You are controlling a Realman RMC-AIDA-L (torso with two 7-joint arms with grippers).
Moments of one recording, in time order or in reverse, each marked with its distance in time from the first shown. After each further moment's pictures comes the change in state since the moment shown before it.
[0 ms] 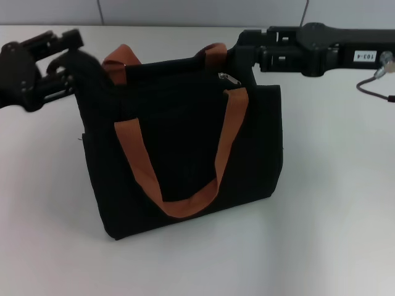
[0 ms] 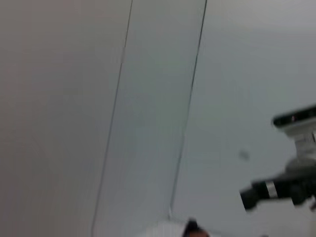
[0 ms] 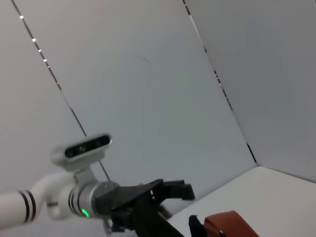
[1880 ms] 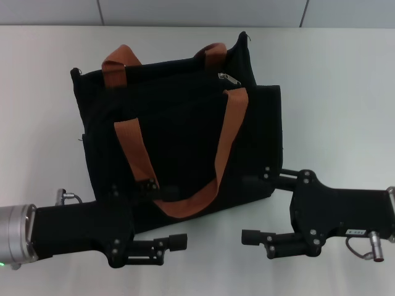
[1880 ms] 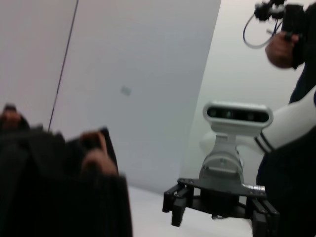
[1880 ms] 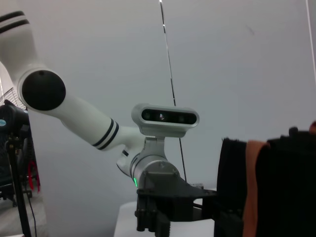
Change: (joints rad) left arm 0.087 -0.068 0.455 -0.247 -0.029 -0.020 0.327; right arm -0.130 0.001 -0.013 0.582 -0.083 -0.128 -0.995
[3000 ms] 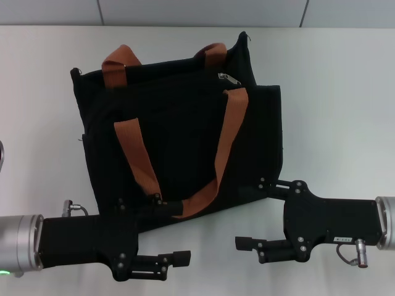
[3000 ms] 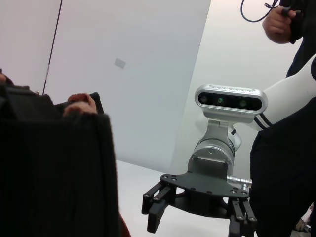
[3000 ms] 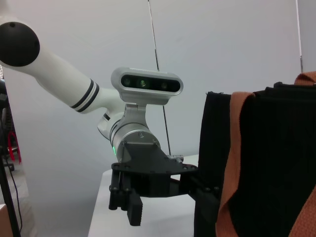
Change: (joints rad) left arm 0.000 -0.008 0.008 -0.002 0.054 -0.028 0.015; right arm 0.007 0.004 0.003 0.054 -0.042 0.098 -0.065
